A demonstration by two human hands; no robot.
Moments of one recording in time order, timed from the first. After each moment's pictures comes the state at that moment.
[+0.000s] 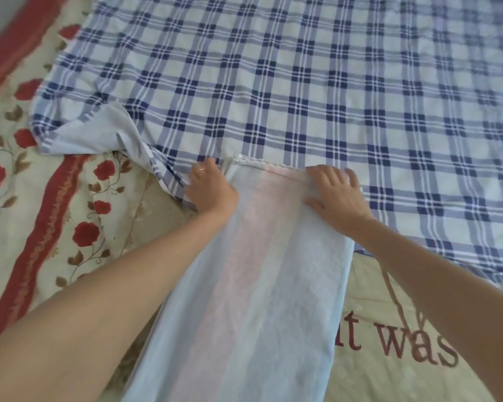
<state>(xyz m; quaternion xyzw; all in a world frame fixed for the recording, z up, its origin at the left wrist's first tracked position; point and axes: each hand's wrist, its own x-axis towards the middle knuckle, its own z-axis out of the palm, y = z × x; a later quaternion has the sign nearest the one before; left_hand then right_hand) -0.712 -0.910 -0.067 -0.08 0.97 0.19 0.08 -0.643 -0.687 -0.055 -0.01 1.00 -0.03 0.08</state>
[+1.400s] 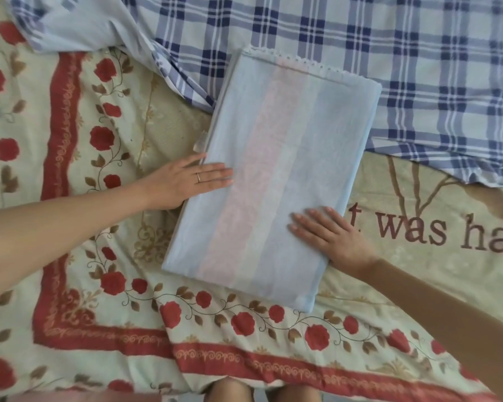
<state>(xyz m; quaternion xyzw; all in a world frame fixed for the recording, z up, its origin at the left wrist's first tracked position) -0.617 -1.078 -0.094 0.64 0.76 -0.05 0.08 -0.401 -0.731 -0.104 -0.31 0.94 -0.03 0.10</state>
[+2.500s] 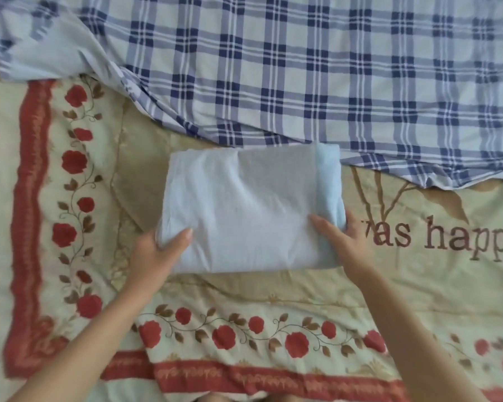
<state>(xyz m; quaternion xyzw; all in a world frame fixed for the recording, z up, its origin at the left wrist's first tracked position) -0.491 -1.030 0.001 -0.12 0.80 0.54 0.25 -0.420 -0.736 -0.017 0.38 0.68 -0.62 0.09</state>
